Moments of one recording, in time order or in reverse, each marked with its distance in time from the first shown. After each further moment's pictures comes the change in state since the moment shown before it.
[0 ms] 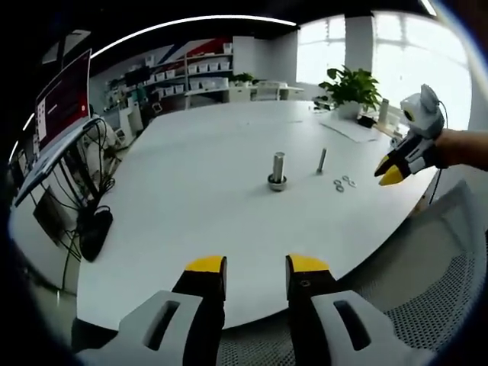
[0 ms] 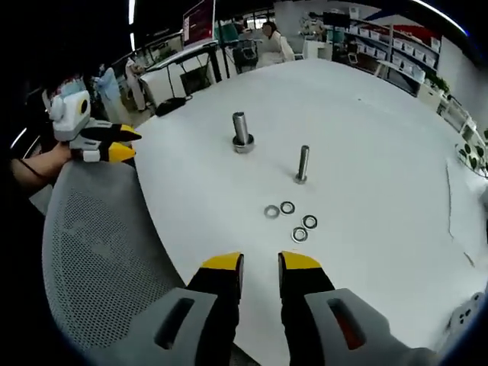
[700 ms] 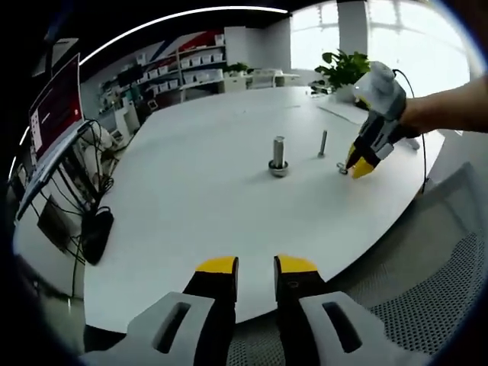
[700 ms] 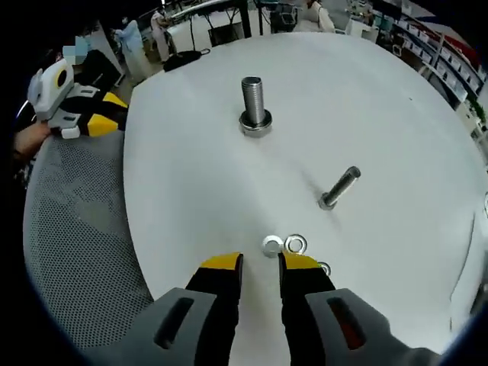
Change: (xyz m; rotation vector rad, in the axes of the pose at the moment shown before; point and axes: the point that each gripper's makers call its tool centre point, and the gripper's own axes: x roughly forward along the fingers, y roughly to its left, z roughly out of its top) left arm 0.007 0.004 -0.012 0.066 0.066 0.017; right arm 0.064 -0.003 0.010 -0.198 0.224 0.073
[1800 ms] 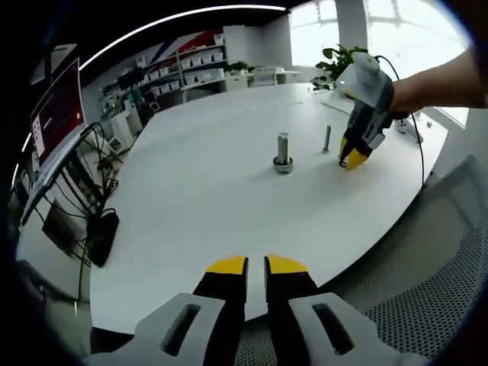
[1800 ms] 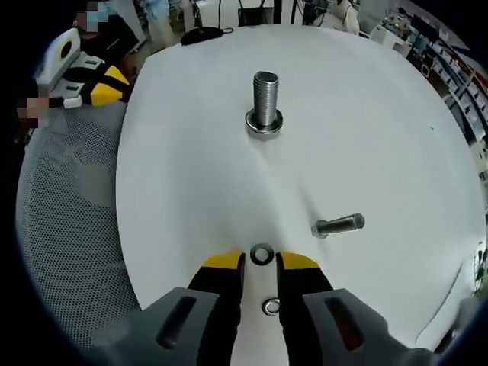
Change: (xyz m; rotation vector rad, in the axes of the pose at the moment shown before) left arm 0.000 0.005 -0.003 0.023 0.010 0.024; right arm 0.006 -0.015 0.013 -0.183 0.081 0.013
